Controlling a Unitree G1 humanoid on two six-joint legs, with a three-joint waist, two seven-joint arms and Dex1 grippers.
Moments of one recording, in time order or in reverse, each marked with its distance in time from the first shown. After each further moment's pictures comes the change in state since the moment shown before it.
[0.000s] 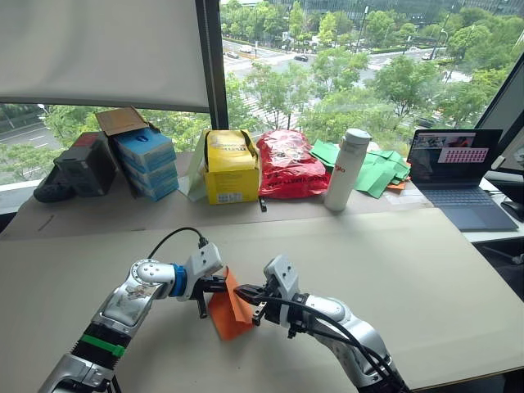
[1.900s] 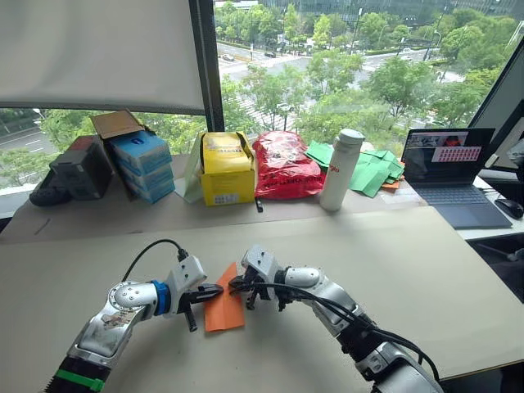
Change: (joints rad) left arm 0.244 0.058 0.114 -0.170 -0.041 -0.038 0.127; right arm -0.385 -0.028 0.104 0.513 -0.165 -0.200 0.155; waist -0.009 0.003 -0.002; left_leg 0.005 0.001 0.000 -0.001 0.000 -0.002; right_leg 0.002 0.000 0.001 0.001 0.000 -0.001
